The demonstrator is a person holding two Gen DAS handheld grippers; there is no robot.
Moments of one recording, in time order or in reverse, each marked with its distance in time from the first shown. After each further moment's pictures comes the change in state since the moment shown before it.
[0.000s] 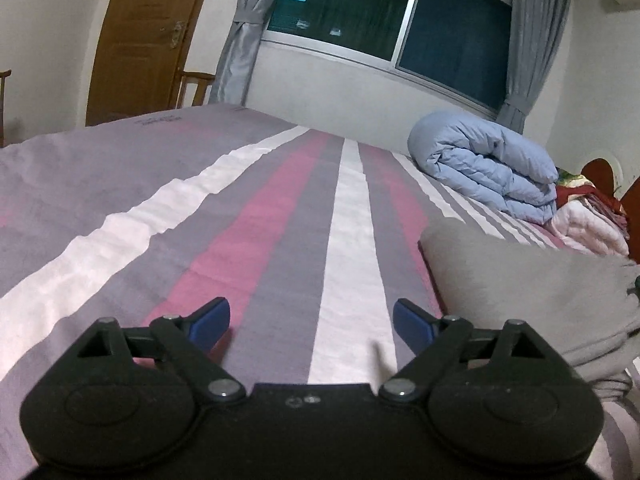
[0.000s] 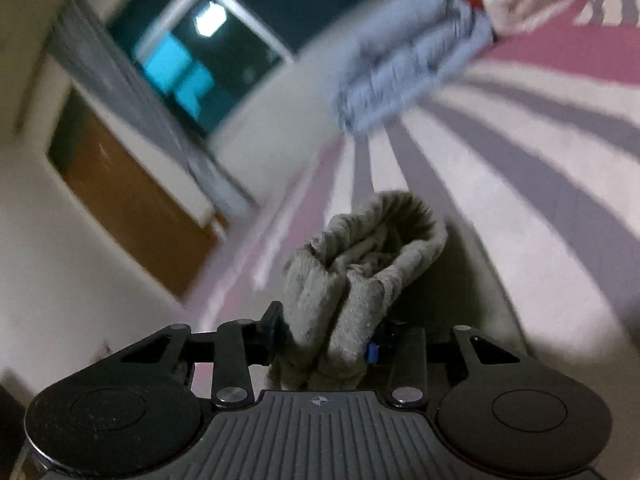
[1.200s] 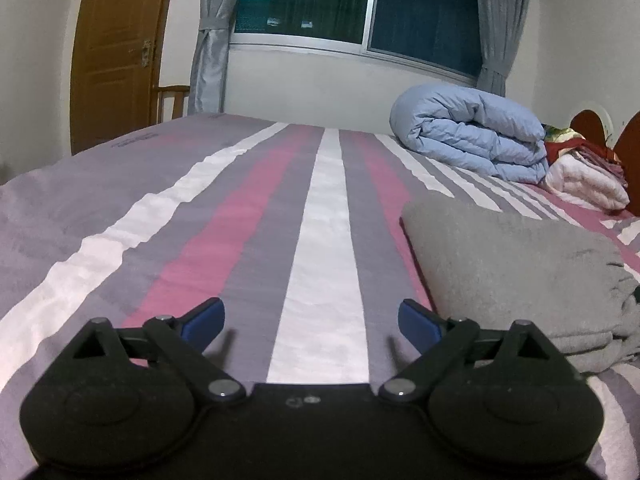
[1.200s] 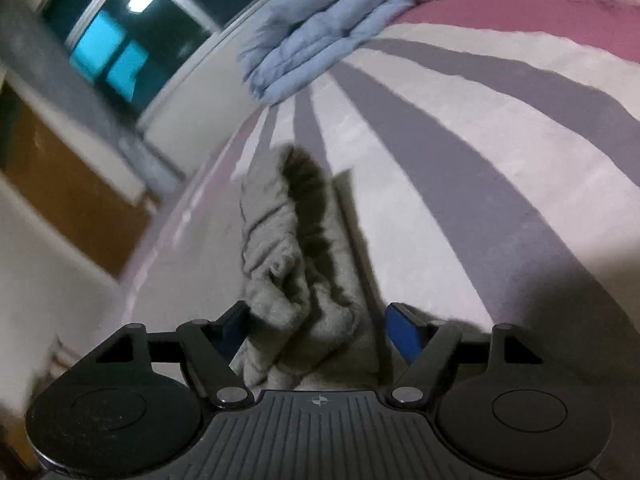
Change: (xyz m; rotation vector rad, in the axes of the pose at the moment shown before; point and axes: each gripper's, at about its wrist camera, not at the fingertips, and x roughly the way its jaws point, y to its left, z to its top) left arm 0.006 -0.034 -0.005 0.145 0.024 0.022; right arm -0.004 -0.065 -0.017 0.042 0.113 -0.146
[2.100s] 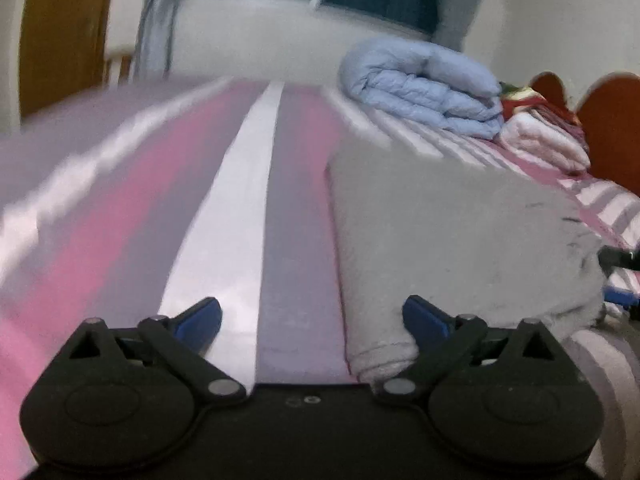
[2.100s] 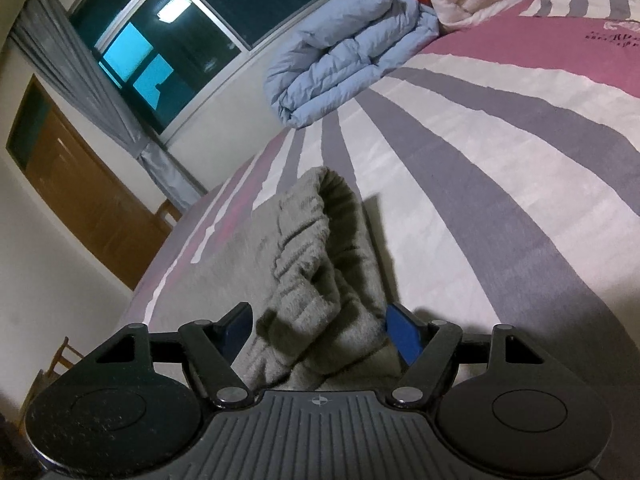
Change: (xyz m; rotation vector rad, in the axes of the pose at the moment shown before) left arm 0.023 -0.031 -0.009 0.001 0.157 -0.151; right arm -0.004 0.011 -0.006 -0.043 0.005 0.029
